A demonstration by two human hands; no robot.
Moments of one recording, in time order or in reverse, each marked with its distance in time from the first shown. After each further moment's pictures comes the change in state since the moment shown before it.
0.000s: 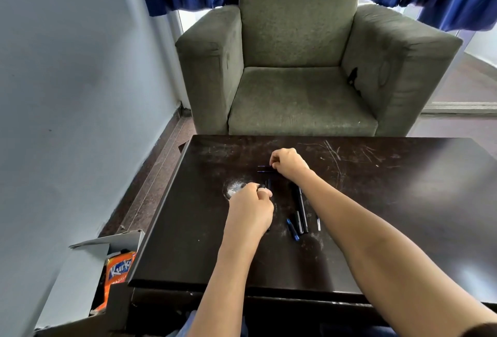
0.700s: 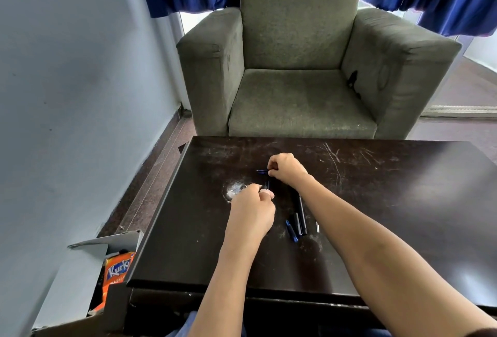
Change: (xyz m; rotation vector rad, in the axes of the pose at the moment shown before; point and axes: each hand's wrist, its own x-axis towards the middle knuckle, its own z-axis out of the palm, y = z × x) left_hand -0.003 0.006 0.000 0.019 -0.024 -0.031; right_hand -0.005 0.003 0.005 -0.016 -0.010 -0.063
